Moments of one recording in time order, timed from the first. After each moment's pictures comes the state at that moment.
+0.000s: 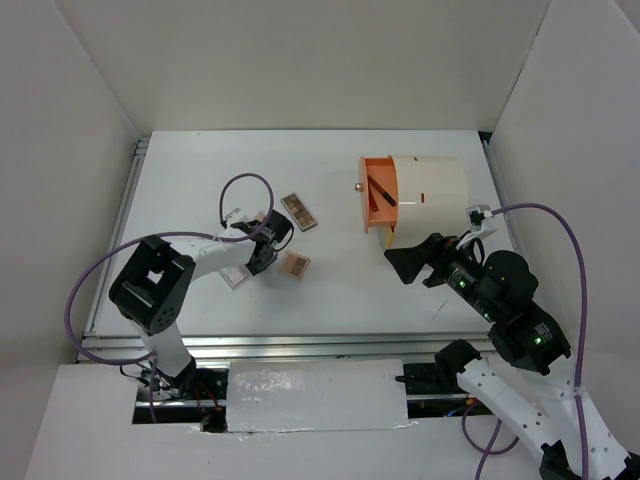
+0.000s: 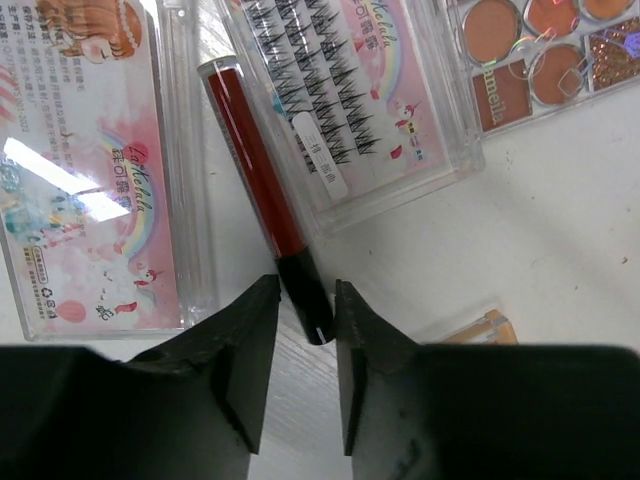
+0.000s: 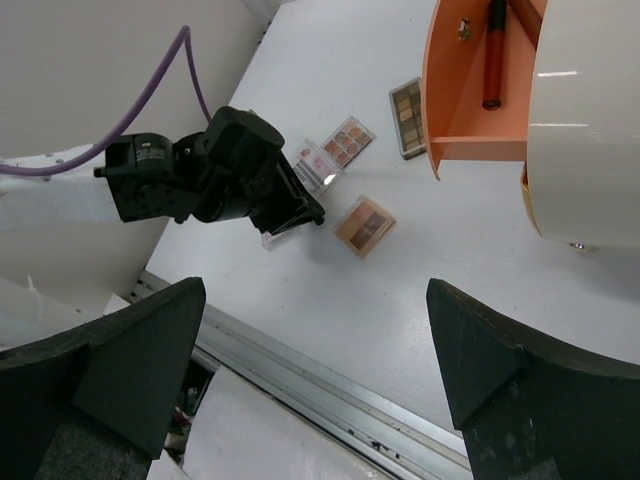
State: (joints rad) left arm -0.58 1.74 1.02 -0.56 -0.51 -1.29; right arm 0.52 0.48 0.89 -0.58 -0.05 0.59
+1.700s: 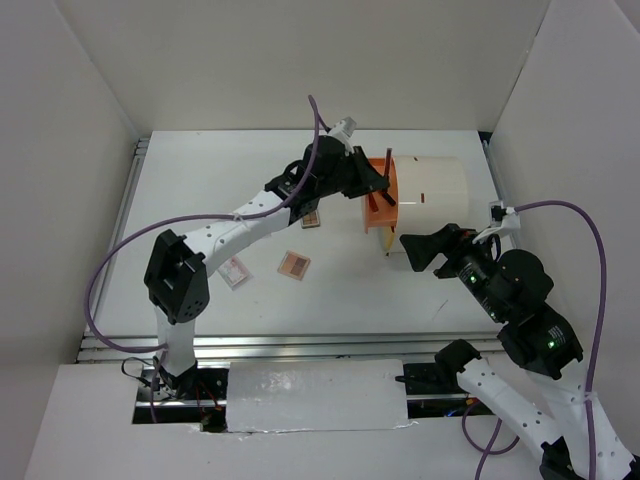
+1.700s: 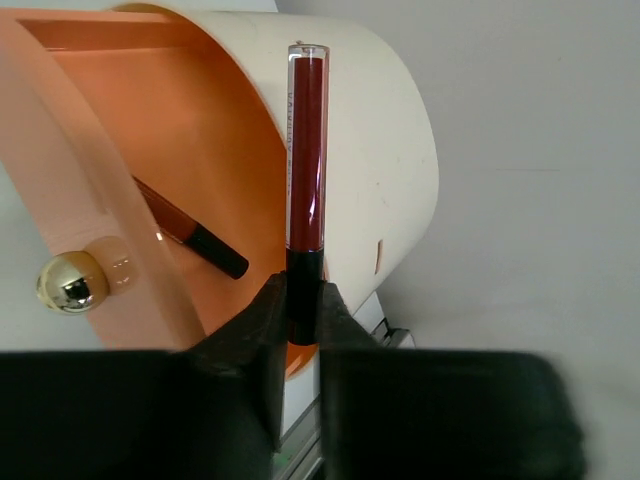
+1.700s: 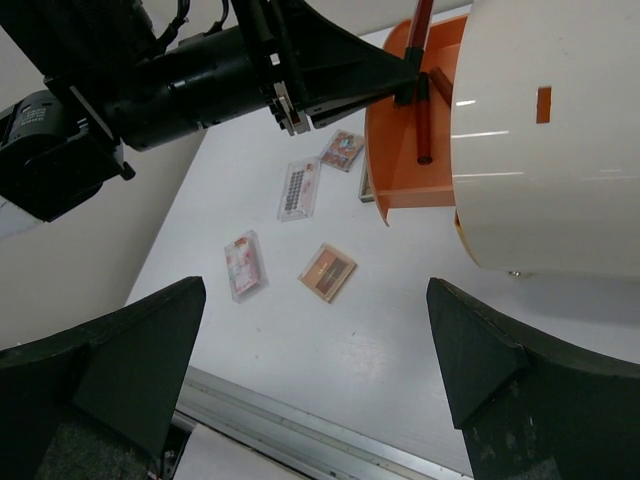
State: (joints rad) left arm -0.74 1.91 1.74 -0.11 0.16 -0.88; right arm 0.52 0.49 0.98 -0.61 0.12 0.57
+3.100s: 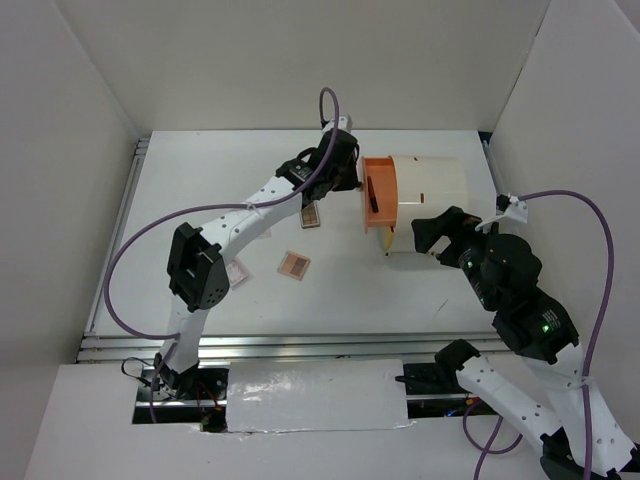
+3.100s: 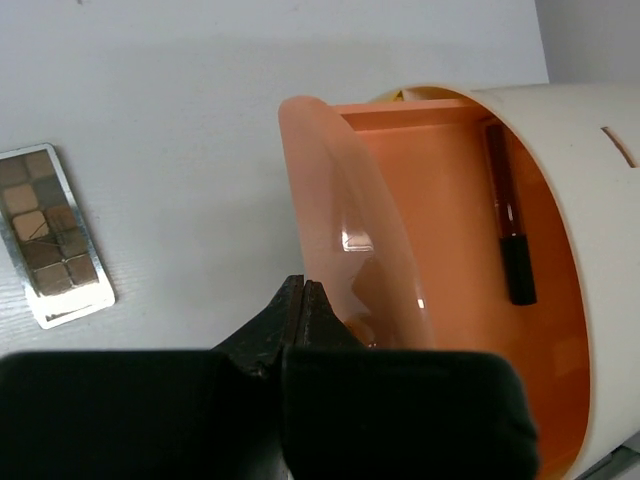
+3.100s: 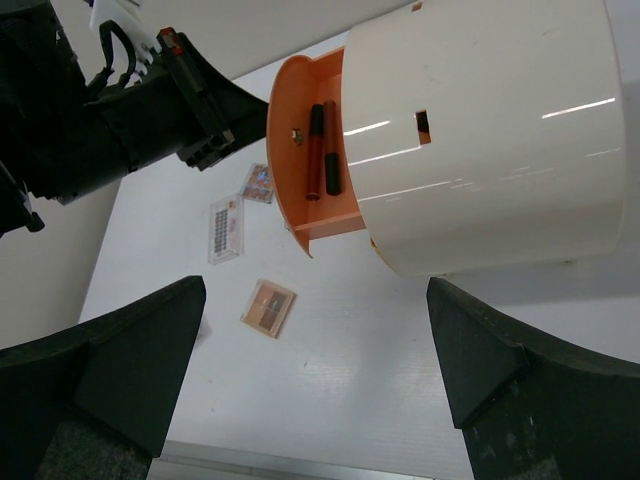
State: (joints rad) left arm -0.74 2.08 2.04 -0.53 -0.24 -0.64; right arm 0.52 0.59 1.04 -0.68 0.35 0.60
